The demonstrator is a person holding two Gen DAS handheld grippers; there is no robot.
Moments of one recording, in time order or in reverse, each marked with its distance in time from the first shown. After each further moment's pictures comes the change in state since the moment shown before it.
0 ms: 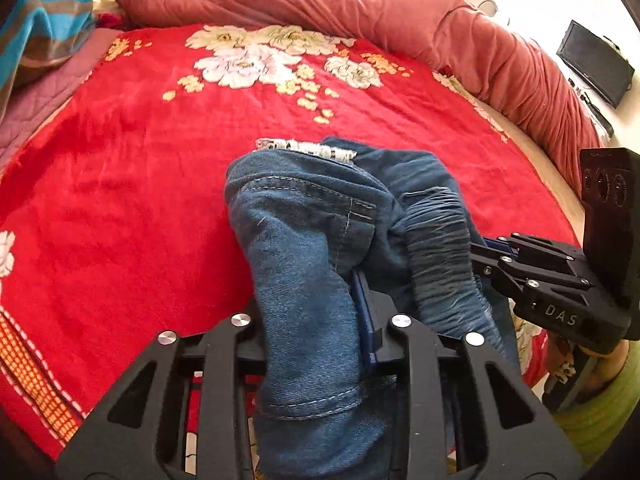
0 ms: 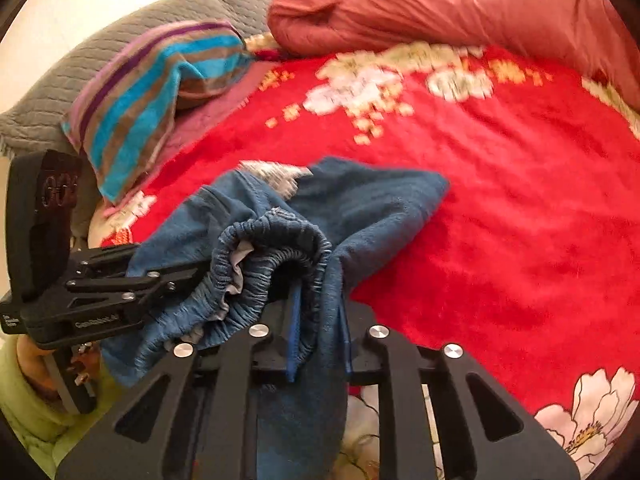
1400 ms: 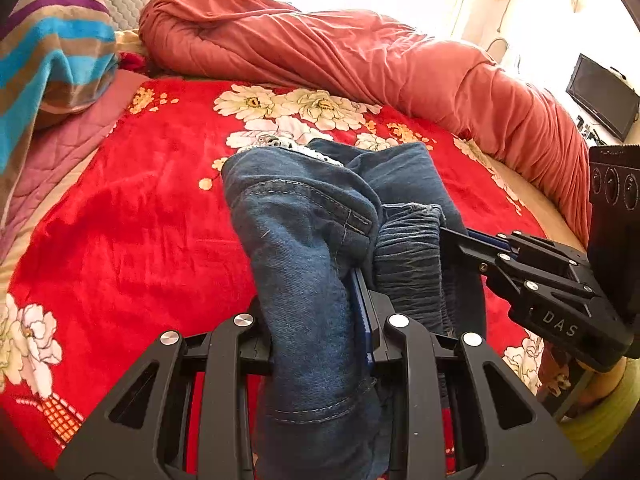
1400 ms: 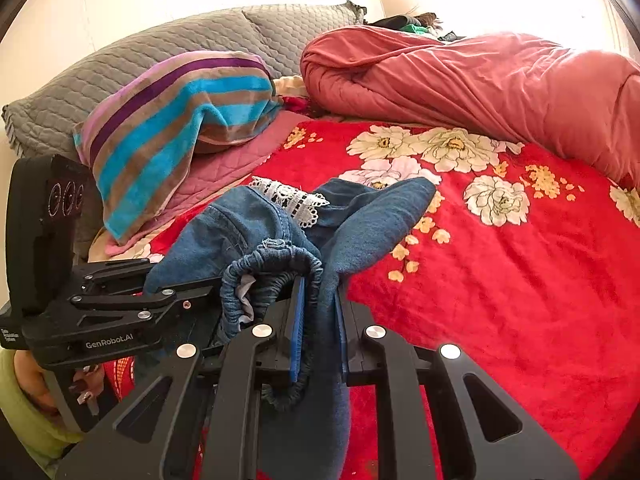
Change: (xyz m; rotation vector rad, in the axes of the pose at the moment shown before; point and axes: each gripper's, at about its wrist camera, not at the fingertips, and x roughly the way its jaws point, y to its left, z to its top) left arm -0.023 0.030 0.068 -0.030 -0.145 0.046; right arm 0.014 0.027 0.091 -0.146 -0.109 -0.017
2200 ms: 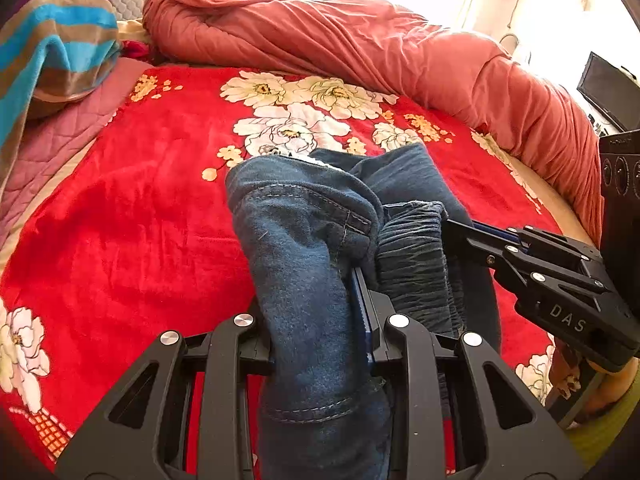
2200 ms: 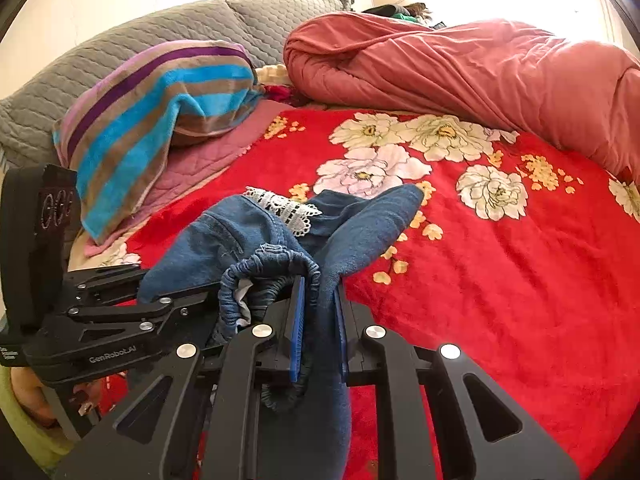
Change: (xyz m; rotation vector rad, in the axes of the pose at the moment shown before) left arm 0.031 0.012 -0.002 -0.013 0.028 0.028; right arm 0.032 -0.009 0.000 0.022 0.044 -0.055
